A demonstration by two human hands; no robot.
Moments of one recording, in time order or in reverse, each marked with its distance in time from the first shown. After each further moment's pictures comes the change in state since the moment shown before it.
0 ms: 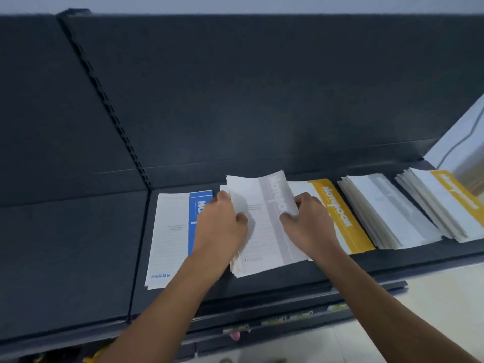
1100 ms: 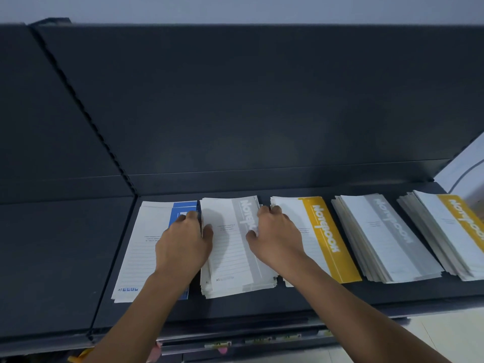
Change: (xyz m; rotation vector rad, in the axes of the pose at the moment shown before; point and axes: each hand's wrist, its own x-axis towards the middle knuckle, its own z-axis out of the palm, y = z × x) left_hand 0.014 -0.017 0.026 0.218 0.099 -0.138; right_hand 0.039 0.000 0.012 -0.233 -0.160 -0.298
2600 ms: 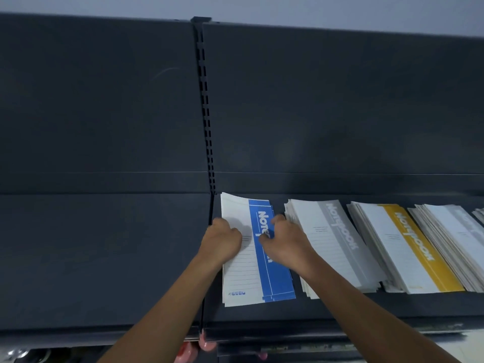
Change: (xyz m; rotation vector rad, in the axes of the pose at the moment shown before) left_hand 0.045 -0.140 -0.035 -0.539 -0.433 -0.308; right_hand 0.012 -0.152 0.088 0.170 -0.183 0.092
